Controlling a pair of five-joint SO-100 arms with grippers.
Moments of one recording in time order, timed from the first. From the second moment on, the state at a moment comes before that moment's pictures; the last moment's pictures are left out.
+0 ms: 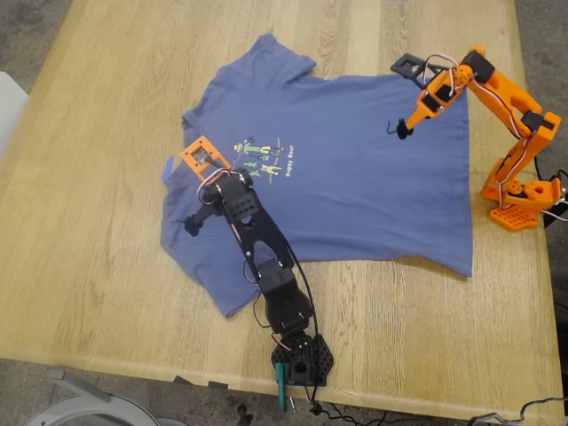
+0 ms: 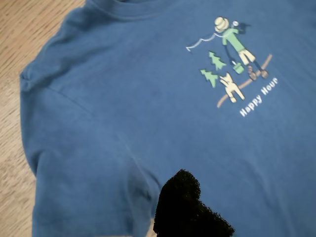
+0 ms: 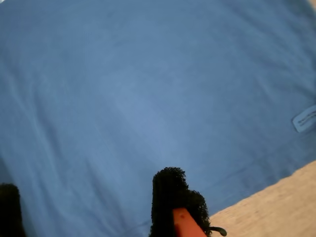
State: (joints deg) arm 0 -29.4 81.1 37.3 100.2 -103.0; arm 1 16.8 102.0 66.4 97.4 -82.5
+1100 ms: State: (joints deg) arm 0 -39.7 25.8 -11.3 81.6 -99.6; arm 1 -5.1 86.3 62.2 76.3 -79.4
